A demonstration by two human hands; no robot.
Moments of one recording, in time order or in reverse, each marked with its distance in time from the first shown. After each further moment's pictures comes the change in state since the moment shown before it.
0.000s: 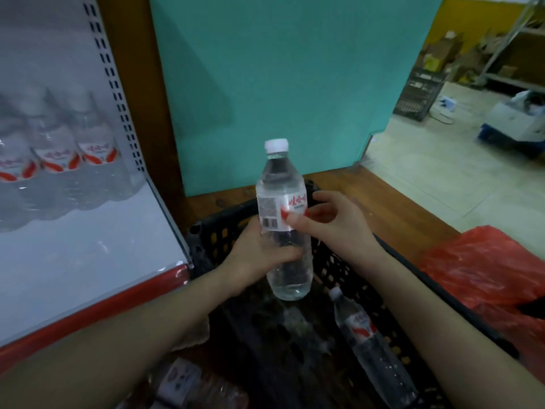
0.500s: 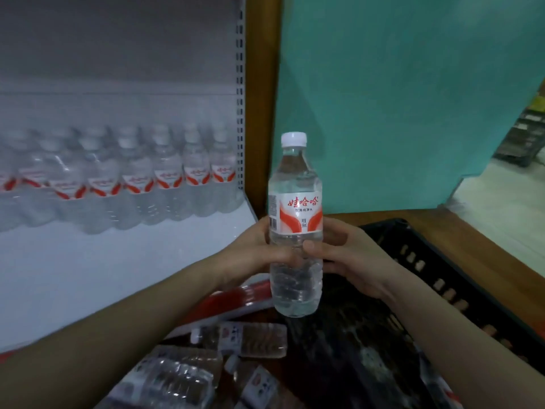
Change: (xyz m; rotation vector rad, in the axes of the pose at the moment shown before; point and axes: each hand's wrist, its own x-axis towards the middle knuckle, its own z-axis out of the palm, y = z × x) left_hand -0.072 0.025 -0.142 -0.133 -0.071 -0.069; right_hand -0.001 -0.075 0.098 0.461 -0.565 -0.008
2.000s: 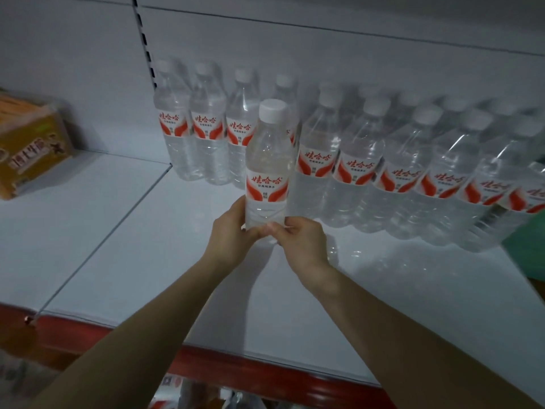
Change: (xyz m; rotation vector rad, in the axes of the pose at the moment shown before) left_hand -0.172 -0.173 -0.345 0.452 1.066 -0.138; right_hand 0.266 0.110 0.415 -0.367 -0.031 -0.075
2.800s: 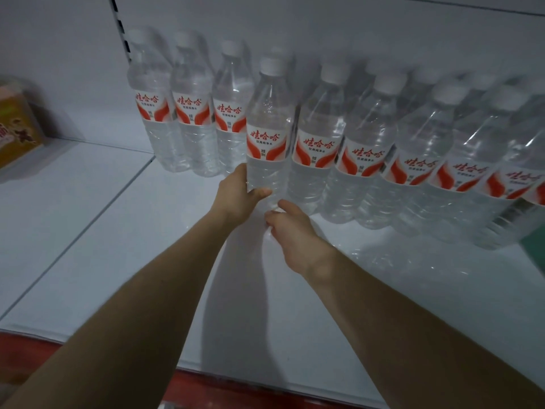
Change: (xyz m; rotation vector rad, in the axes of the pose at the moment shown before) left_hand 0.077 -0.012 0.019 0.086 0.013 -0.071; right_hand 0.041 0.005 0.012 0.342 -0.176 0.383
